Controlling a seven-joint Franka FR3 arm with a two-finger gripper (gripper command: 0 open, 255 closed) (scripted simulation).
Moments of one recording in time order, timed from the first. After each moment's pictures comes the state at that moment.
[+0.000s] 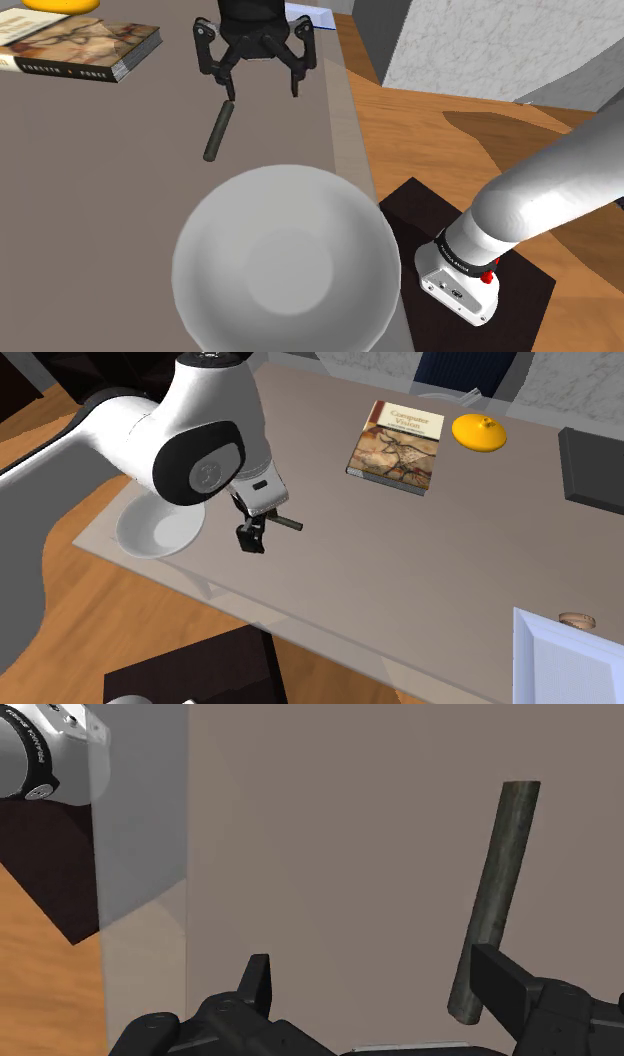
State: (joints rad) arm -0.17 -0.19 0.85 -1.77 0.06 1.56 1.21
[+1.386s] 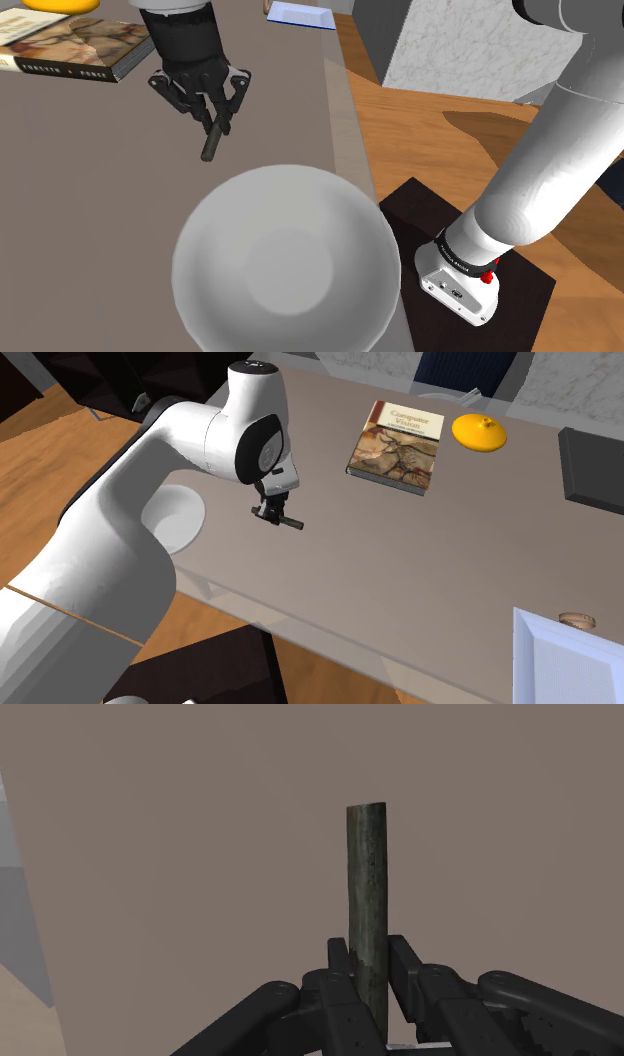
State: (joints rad) arm -0.09 0.20 0.97 -1.60 -0.18 1.59 1.60
